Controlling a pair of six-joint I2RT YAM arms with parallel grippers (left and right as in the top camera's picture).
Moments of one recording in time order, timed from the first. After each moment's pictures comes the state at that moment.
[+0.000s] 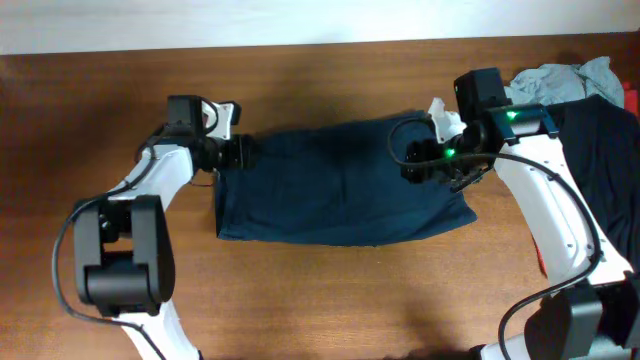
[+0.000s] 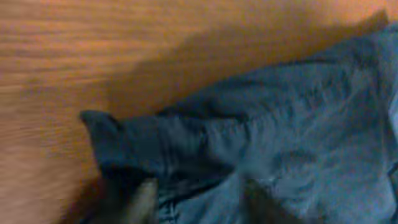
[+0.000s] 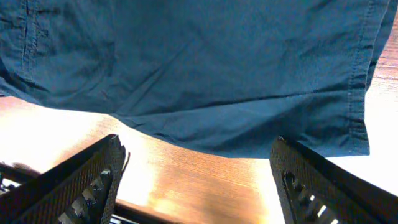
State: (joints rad) left arm -0.02 2.02 1.29 -0.36 0.52 -0.04; right arm 0.11 1.65 1.46 -1.14 -0.29 0.10
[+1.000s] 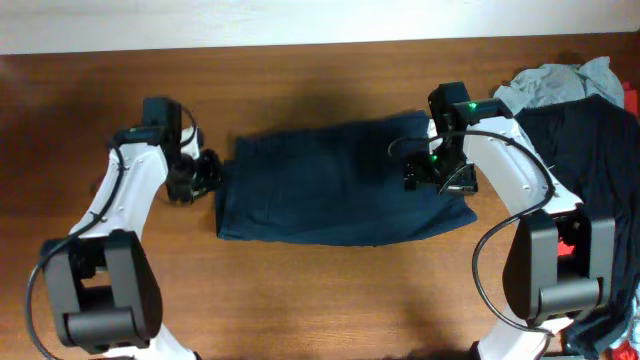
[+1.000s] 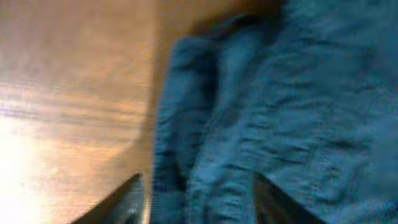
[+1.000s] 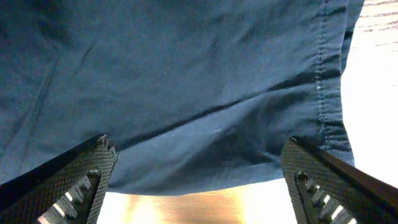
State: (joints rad) left arm 0.06 1.84 1.32 -0.90 0.25 -0.29; right arm 0.12 1.89 1.45 -1.14 -0.07 0.22
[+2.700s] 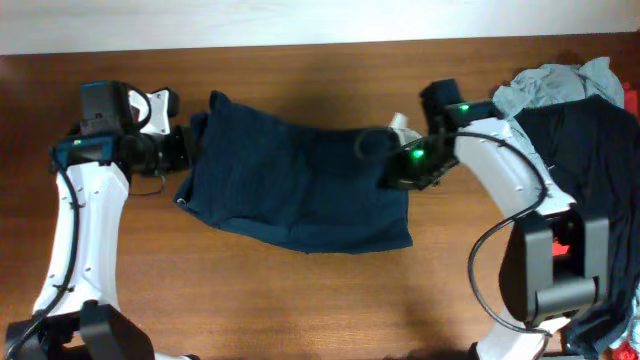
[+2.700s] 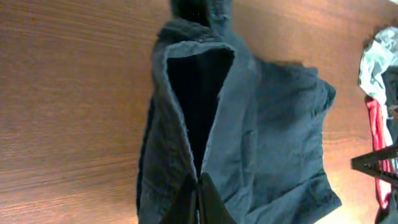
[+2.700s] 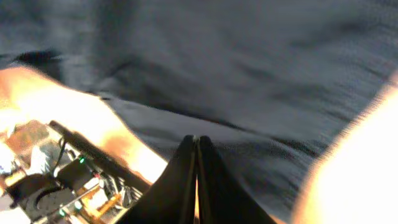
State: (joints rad) left arm 0.14 1.61 1.40 -0.88 0.49 -0.06; right arm 0.16 1.89 1.45 -1.04 -0.58 0.11
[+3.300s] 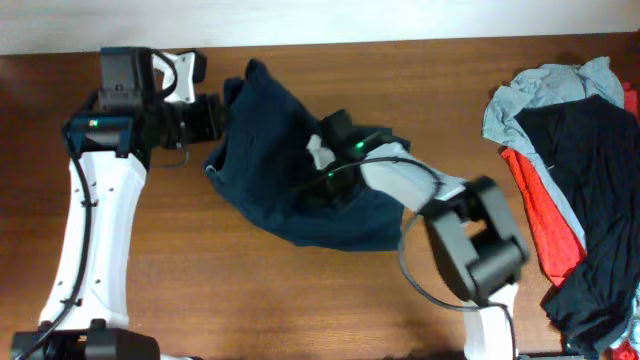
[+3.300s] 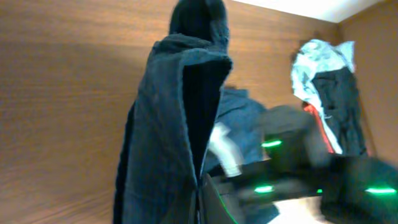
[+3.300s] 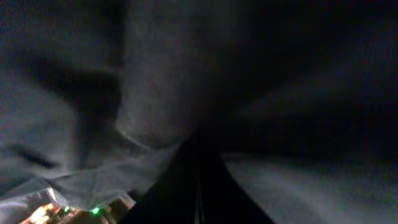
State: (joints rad) left arm -0.02 1.61 1.62 -0.89 0.54 -0.16; right arm 0.53 2.15 1.44 -0.54 -0.63 0.48
